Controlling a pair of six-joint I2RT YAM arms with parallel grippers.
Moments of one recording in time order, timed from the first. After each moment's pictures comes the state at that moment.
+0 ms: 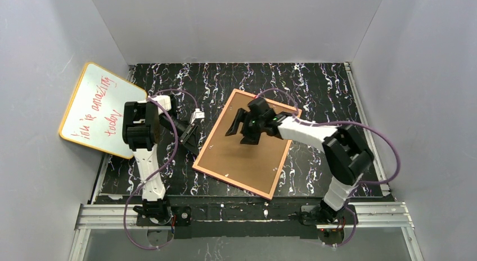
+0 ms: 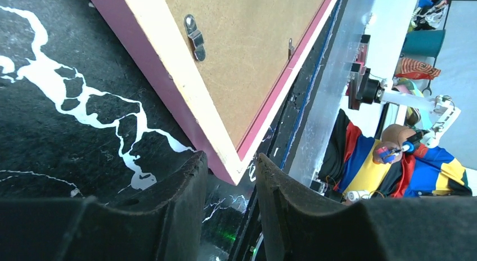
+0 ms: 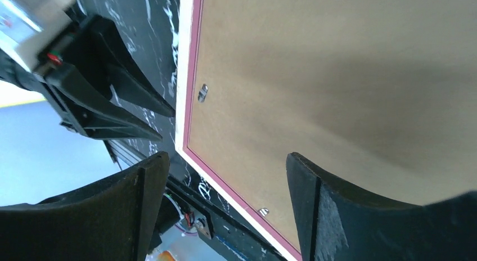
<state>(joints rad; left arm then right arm) 0.00 2.17 1.40 -1.45 0.87 1.00 0.72 1.70 1.11 -0.22 -0.25 1.02</state>
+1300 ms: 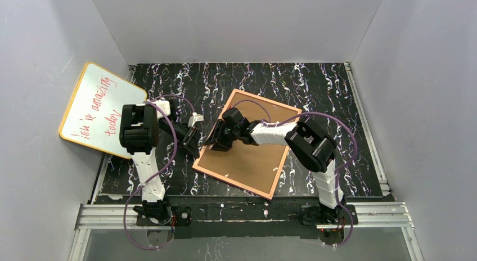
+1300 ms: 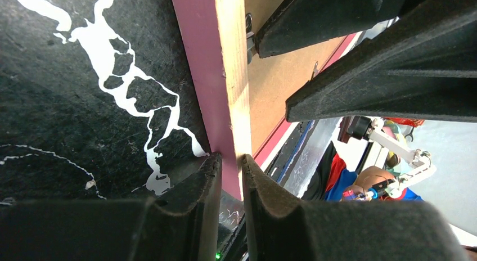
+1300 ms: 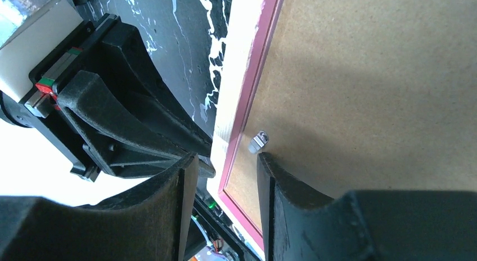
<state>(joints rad) -0.01 2.10 1.26 -1.21 0.84 0.70 0.91 2.06 1.29 0.04 -0.28 1.21</state>
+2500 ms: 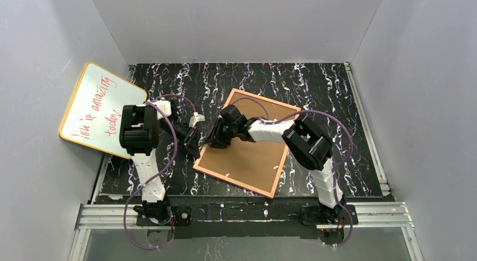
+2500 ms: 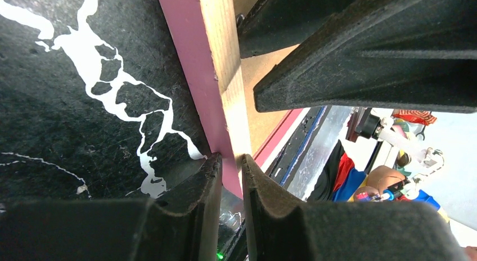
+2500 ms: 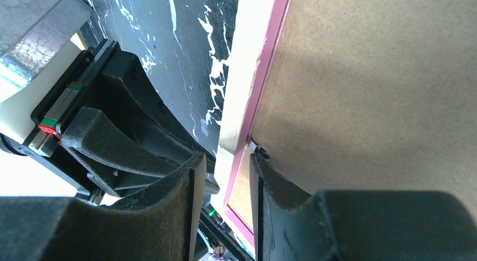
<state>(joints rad) -0.02 2.08 1.25 -1.19 0.83 0.70 0.90 2.11 1.37 -0.01 -0.28 1.20</state>
